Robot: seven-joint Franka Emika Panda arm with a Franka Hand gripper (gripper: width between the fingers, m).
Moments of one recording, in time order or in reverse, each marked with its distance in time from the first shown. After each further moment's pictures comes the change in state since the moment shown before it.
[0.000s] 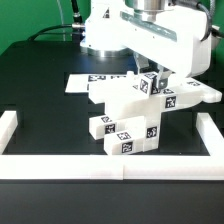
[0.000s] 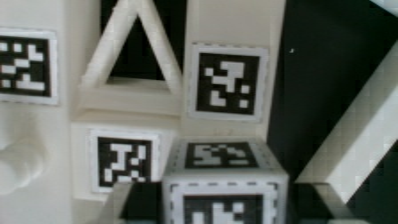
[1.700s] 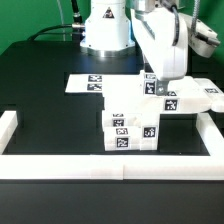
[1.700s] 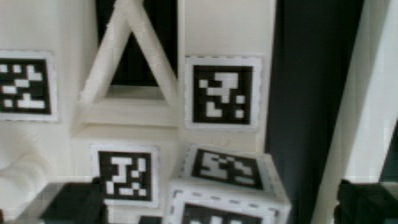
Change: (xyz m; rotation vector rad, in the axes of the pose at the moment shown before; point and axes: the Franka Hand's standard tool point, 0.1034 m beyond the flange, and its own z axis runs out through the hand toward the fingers) arm -0.004 -0.002 0.001 0.007 -0.018 0.301
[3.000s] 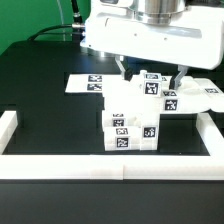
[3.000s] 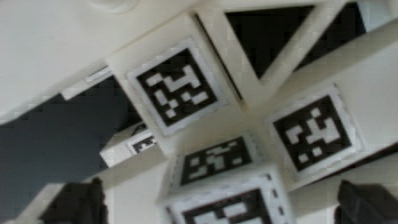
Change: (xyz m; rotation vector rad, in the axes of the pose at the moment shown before) arm 0.008 0.003 0.003 -0.050 0.034 -1.096
